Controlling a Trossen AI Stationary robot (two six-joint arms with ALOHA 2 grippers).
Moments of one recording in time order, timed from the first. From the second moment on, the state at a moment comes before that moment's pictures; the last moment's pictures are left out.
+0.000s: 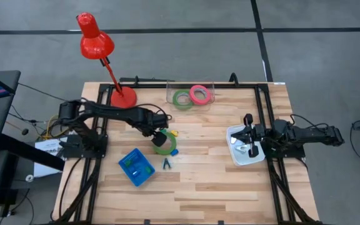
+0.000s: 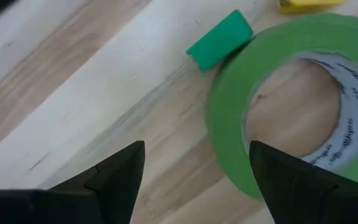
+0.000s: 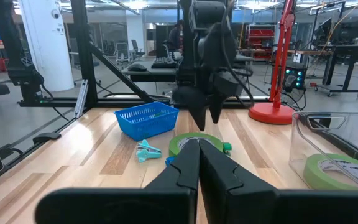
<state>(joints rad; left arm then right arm) 0.13 1.66 1.04 -0.83 -0.10 -0.74 0.05 0.01 0.00 0.02 0.02 0.00</state>
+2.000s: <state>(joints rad) 0.10 1.69 1.04 -0.69 -0.10 -0.79 0.05 0.01 0.00 0.02 0.02 0.00</state>
